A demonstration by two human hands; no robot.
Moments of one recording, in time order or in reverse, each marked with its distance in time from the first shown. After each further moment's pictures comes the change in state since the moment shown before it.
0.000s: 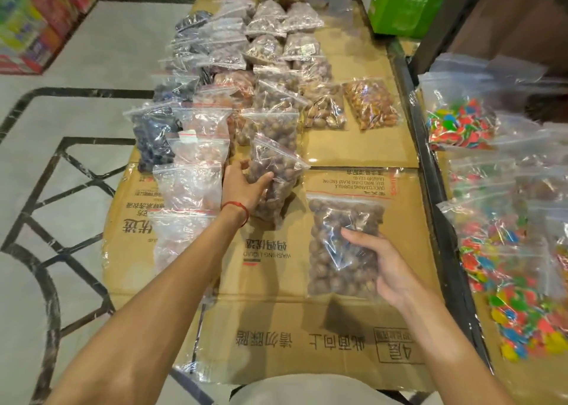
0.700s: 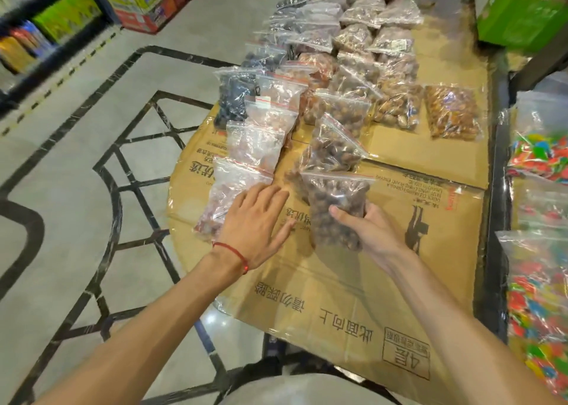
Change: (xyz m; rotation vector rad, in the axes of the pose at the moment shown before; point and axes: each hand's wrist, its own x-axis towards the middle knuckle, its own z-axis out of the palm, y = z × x) left_hand -0.164 -0.039 -0.059 1.026 0.025 0.432; right_hand 0.048 0.011 0.039 -0.419 -0.226 -0.051
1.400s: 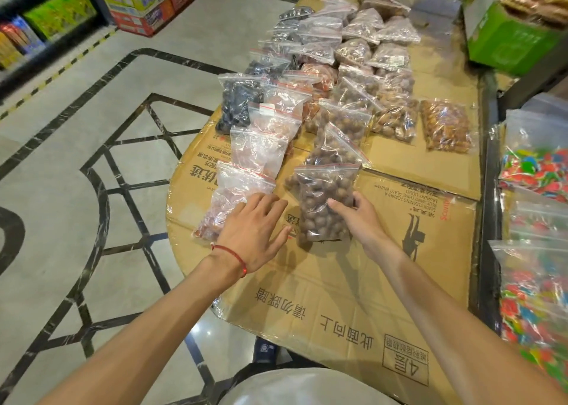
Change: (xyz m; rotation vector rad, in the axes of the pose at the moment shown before) left_hand -0.003 -0.015 0.002 -0.087 -0.042 -0.001; right_hand 0.048 0.012 0.013 -0.265 0.196 -0.002
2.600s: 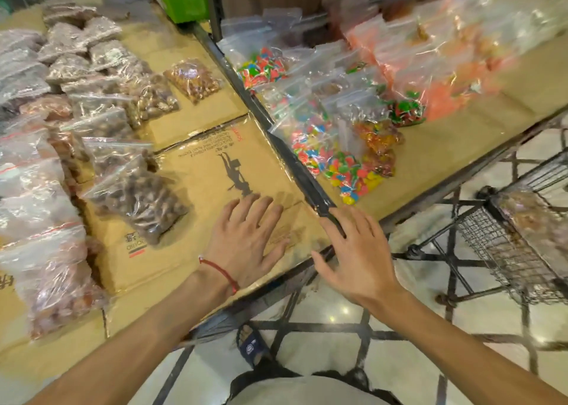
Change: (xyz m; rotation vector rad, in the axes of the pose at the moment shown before) left_hand -0.057 0.214 -0.006 0.111 -0.035 0.891; right_hand -0.333 0.155 -0.081 -1.137 0.790 -0.123
